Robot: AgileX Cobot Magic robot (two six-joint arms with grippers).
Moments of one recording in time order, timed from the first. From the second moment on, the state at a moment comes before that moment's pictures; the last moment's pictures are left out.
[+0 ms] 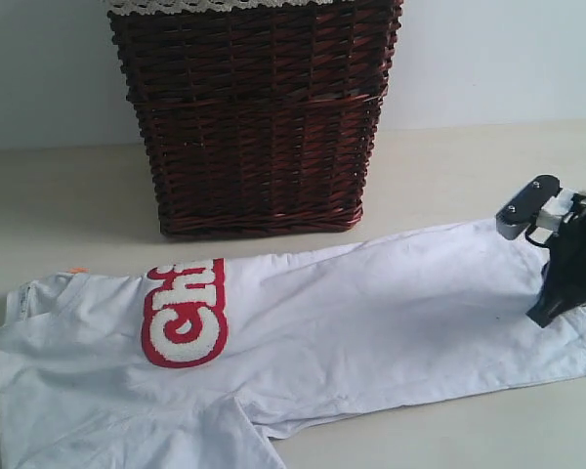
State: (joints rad) left arm 0.24 0.21 0.00 -0.63 0.42 0.42; right arm -0.04 1.89 -0.94 0.07 0.45 -0.79
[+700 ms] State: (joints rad) left arm 0.24 0.21 0.00 -0.63 0.42 0.42; right arm -0.04 1.36 -0.88 1.33 0.15 -0.99
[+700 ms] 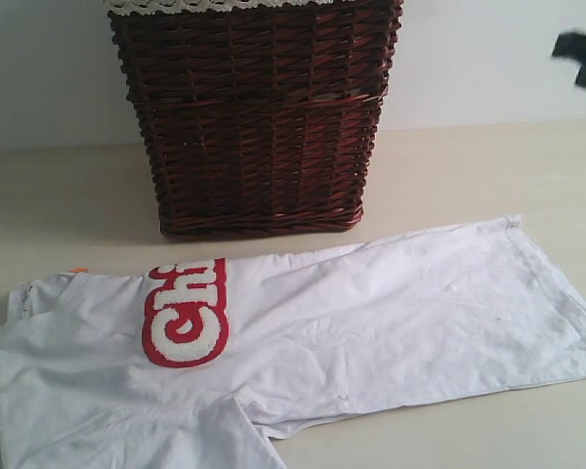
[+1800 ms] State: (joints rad) left arm 0.24 0.21 0.00 -0.63 0.42 0.42; right arm -0.05 0.19 -0.21 0.67 0.08 -0.92
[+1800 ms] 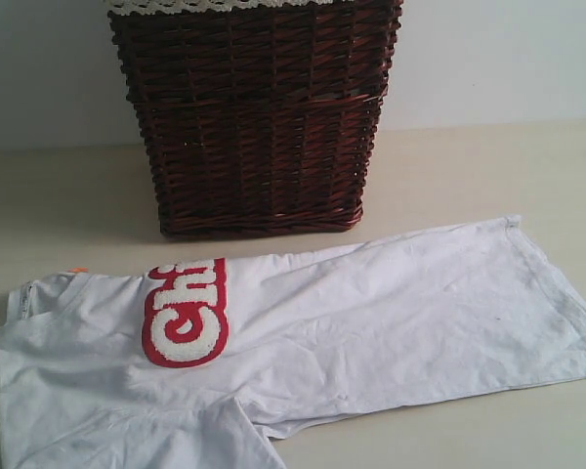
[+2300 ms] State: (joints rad) left arm 0.24 0.21 0.00 -0.63 0.42 0.42; right arm -0.05 0.04 0.00 0.10 0.30 -0.03
